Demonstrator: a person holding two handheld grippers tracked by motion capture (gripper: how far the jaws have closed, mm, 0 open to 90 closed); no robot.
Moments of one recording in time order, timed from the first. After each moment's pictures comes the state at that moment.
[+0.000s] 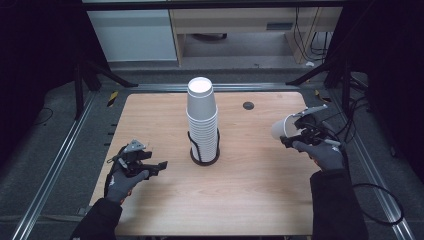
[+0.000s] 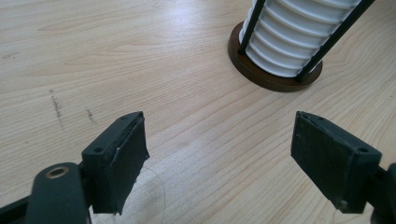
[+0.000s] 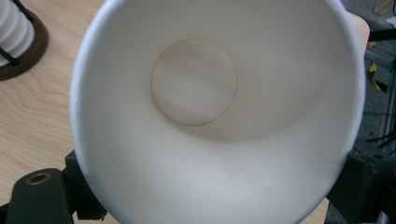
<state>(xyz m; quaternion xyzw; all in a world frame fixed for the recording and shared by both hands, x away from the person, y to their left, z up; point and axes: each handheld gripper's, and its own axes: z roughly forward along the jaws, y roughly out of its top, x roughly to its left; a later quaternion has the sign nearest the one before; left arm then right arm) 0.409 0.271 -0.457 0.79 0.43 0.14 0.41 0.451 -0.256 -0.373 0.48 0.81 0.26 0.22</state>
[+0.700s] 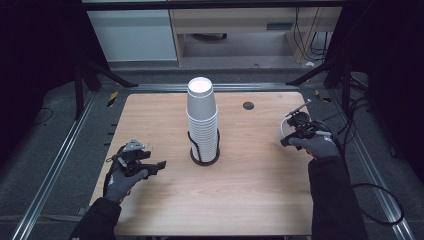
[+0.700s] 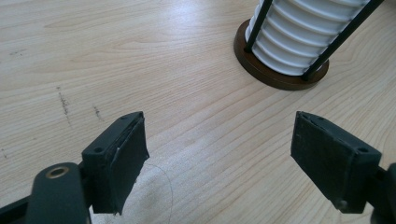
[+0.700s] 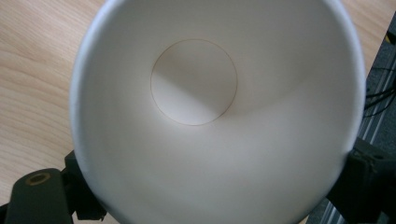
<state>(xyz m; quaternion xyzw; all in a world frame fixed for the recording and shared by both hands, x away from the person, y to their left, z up) 0.411 0.274 -0.458 0.79 0.43 0.14 0.40 0.489 -0.253 -0.397 0.50 0.84 0.15 0.17</state>
